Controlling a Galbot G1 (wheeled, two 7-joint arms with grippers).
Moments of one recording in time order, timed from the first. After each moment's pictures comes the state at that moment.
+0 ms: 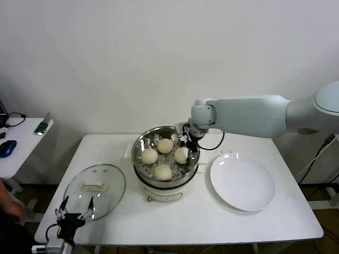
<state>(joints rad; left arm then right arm) 1.66 -1.39 -0.78 -1.87 -0.06 -0.02 0.03 0.76 1.24 -1.73 1.28 0.71 -0.30 -0.78</state>
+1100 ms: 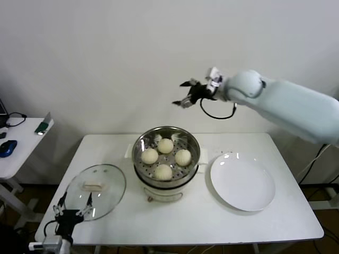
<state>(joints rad) 1.65 -1.37 -0.78 -1.90 -0.09 0.00 0.01 0.44 0.81 -0.99 1.38 0.96 -0.25 -0.31</state>
